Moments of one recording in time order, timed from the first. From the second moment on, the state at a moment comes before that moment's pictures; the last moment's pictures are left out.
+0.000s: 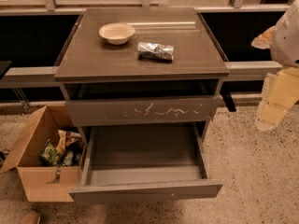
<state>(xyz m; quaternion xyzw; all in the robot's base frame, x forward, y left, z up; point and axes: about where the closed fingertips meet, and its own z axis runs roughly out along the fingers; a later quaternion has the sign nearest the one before) 0.438 -0.216 0.977 -0.60 0.78 -0.04 0.16</state>
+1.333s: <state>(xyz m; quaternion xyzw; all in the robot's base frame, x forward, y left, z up) 0.540 -0.158 0.942 -0.56 0.79 0.07 0.23</state>
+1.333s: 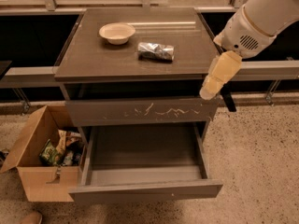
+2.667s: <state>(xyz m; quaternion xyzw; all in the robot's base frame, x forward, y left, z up) 0.701 -0.147 0.916 -0.52 0.79 0.11 0.32</state>
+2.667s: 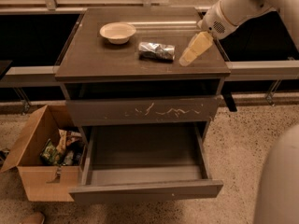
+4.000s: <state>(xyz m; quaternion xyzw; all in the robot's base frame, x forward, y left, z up) 0.785 -0.077 0.842 -0.46 0.78 0.20 0.36</state>
